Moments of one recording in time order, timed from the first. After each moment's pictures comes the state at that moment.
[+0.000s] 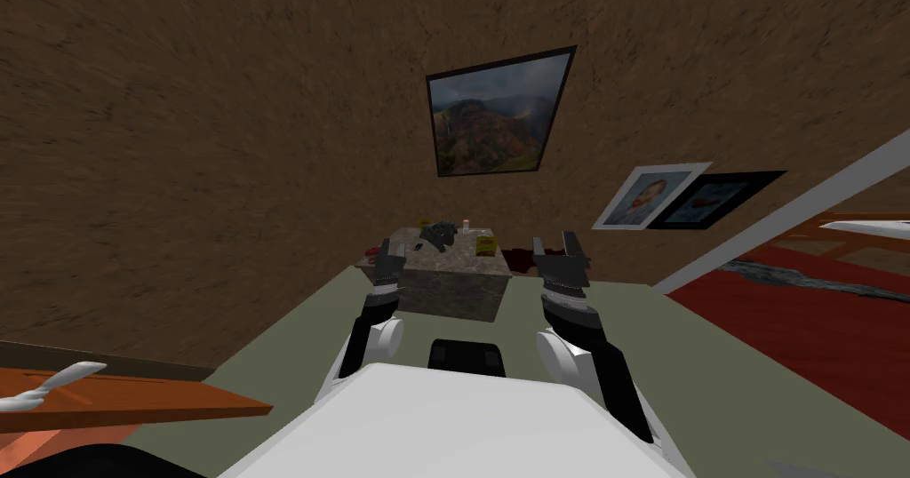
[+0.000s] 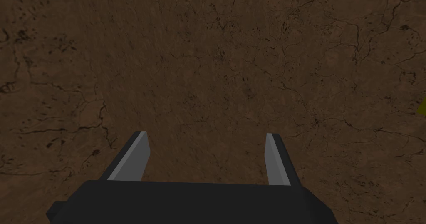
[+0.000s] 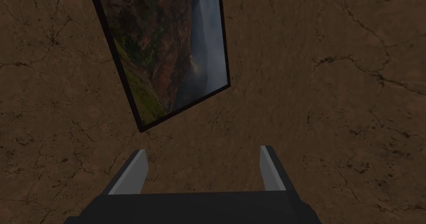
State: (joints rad) left arm 0.49 0.02 -0.05 -2.24 0.07 -0.43 0.07; right arm 0.51 -0.03 0.07 -2.34 -0.11 -0.48 -0.05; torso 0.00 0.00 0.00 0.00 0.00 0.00
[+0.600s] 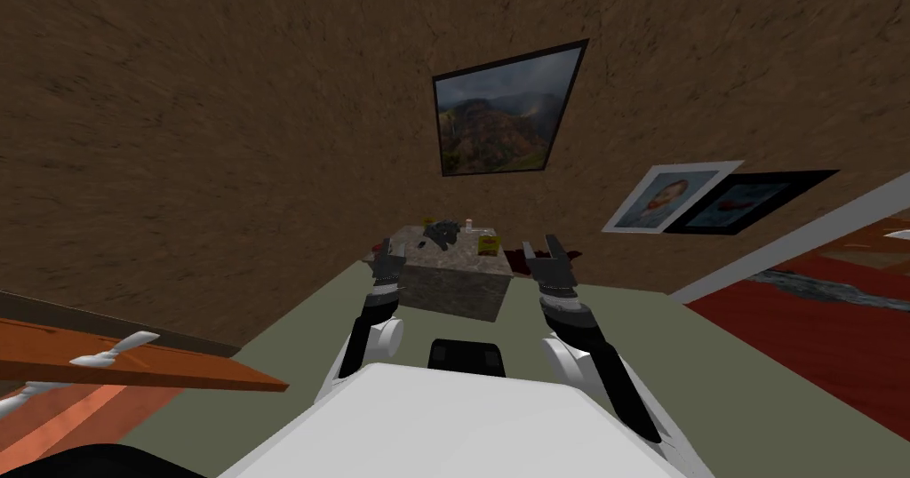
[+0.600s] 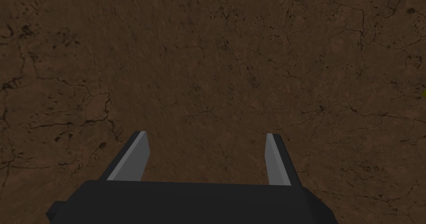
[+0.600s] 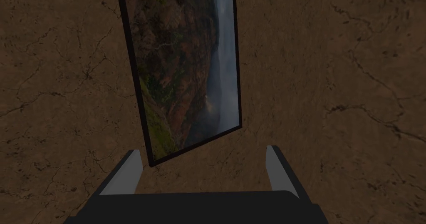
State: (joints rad) left arm 0.49 0.02 -0.05 -2.24 0.07 -0.43 0.07; right arm 0.51 -0.19 0.09 -2.30 -0.06 -0.49 -0.06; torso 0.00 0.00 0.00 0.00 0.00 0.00
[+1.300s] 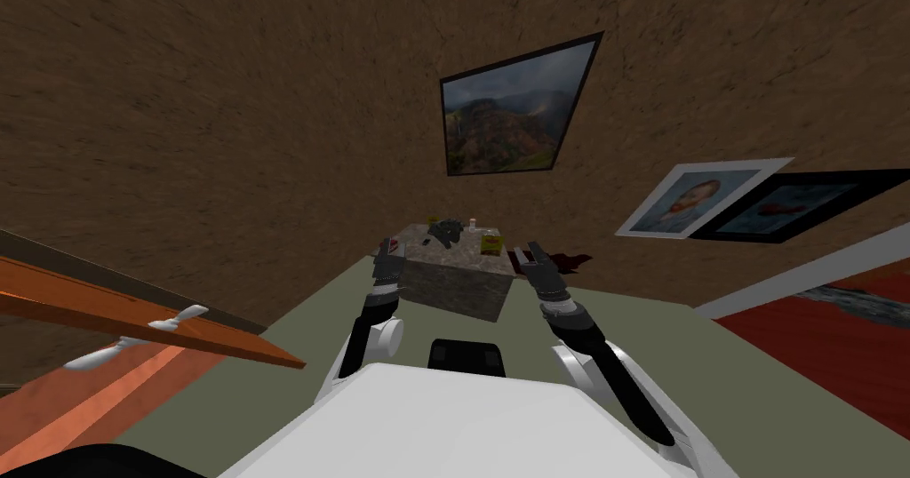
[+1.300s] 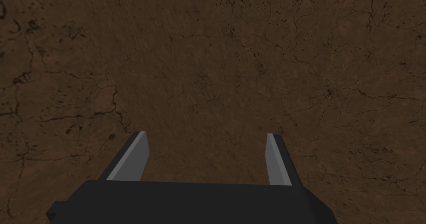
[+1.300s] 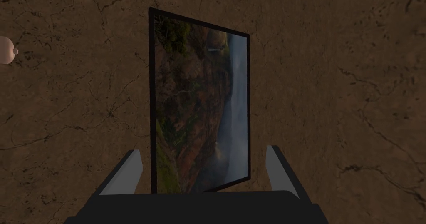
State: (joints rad) left arm 0.49 0.02 -0.05 -2.24 0.07 -0.43 0.07; right arm 0.51 -0.37 0.10 -2.26 0.01 -0.50 -0.08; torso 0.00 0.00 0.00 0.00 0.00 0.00
